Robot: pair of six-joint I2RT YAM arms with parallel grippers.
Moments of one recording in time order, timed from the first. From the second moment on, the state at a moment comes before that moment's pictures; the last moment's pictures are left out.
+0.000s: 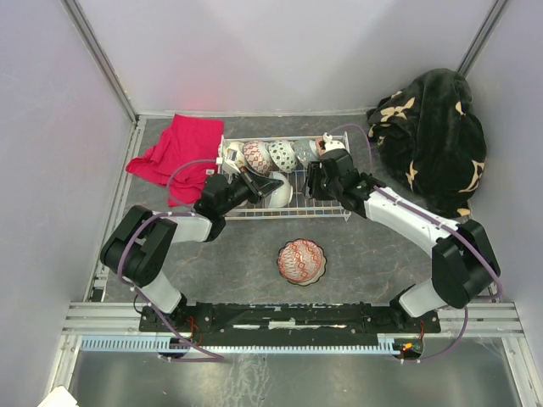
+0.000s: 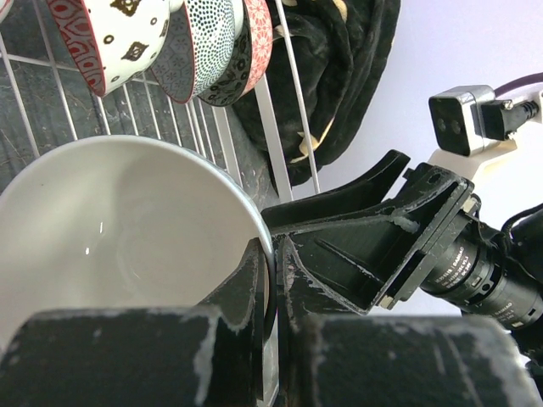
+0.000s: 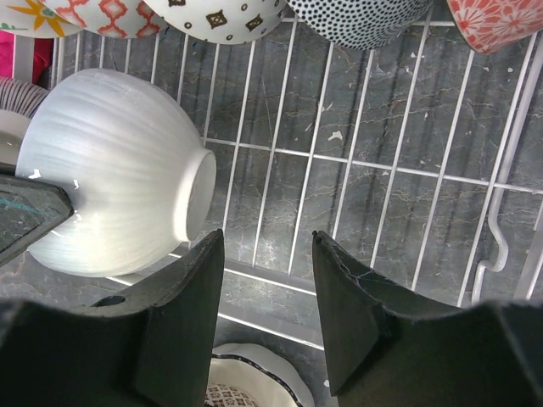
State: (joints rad) left arm -0.48 1.64 0.62 0.96 0.39 -1.16; right arm 0.58 1.49 1.05 -0.24 0.09 0.51
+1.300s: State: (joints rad) left arm -0.45 1.60 0.56 0.98 0.41 -1.12; right arm 0.63 1.51 1.07 -0.27 0.12 0.48
